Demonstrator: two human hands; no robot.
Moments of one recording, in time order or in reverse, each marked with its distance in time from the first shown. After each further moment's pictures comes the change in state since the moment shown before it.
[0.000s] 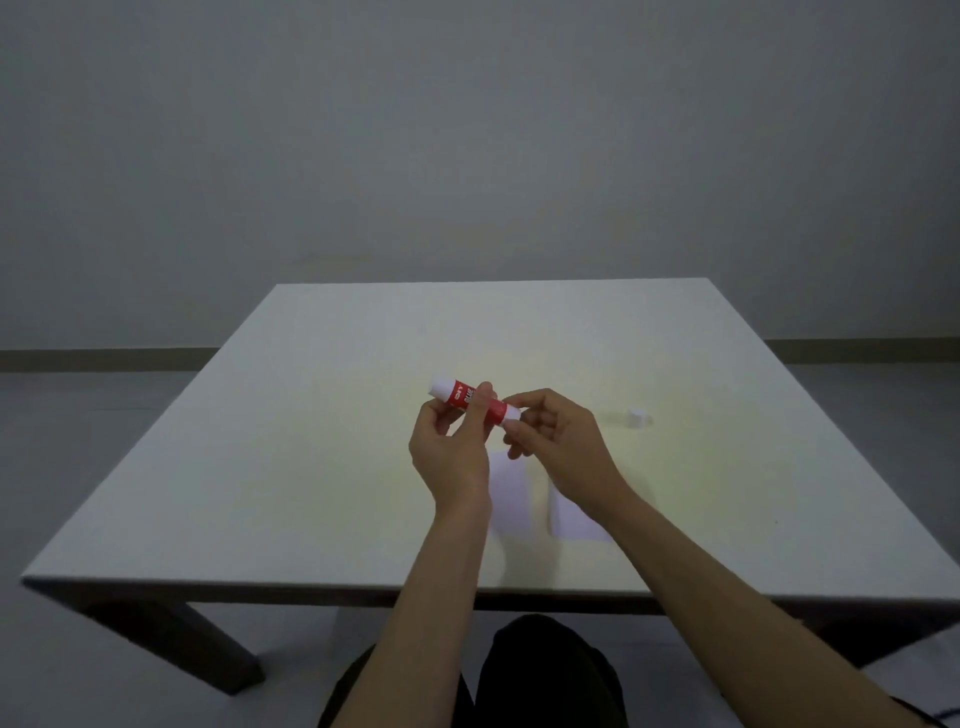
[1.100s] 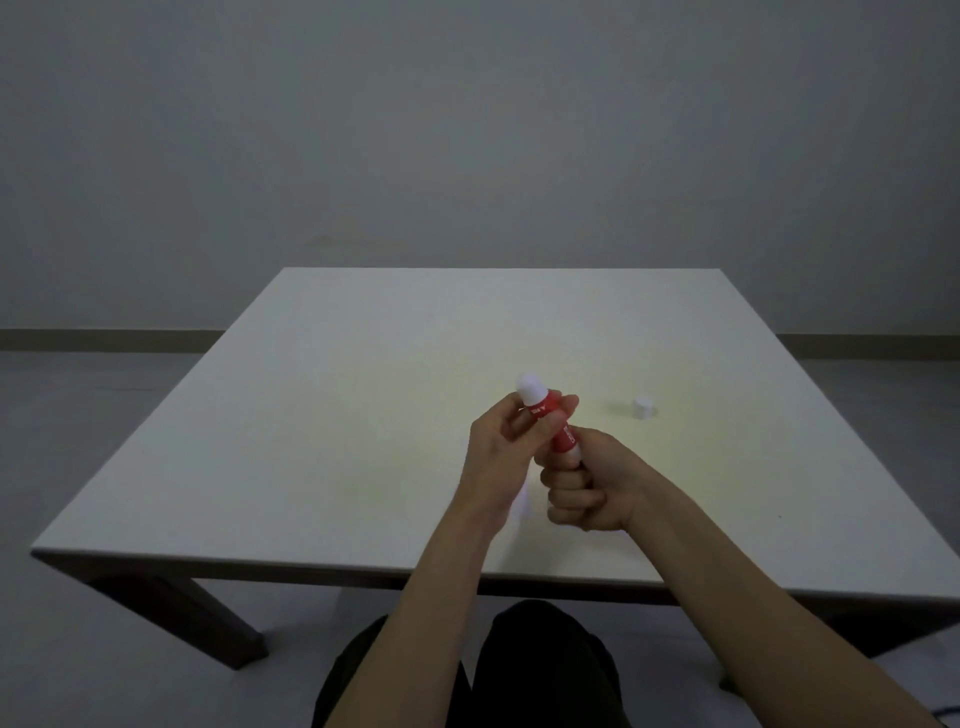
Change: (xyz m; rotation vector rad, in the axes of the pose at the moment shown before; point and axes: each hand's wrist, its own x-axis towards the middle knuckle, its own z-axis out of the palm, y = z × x) left_hand -0.017 -0.007 -0.002 0.097 -0.667 -0.103; right_hand -0.008 0.007 -0.026 0.582 -0.330 0.877
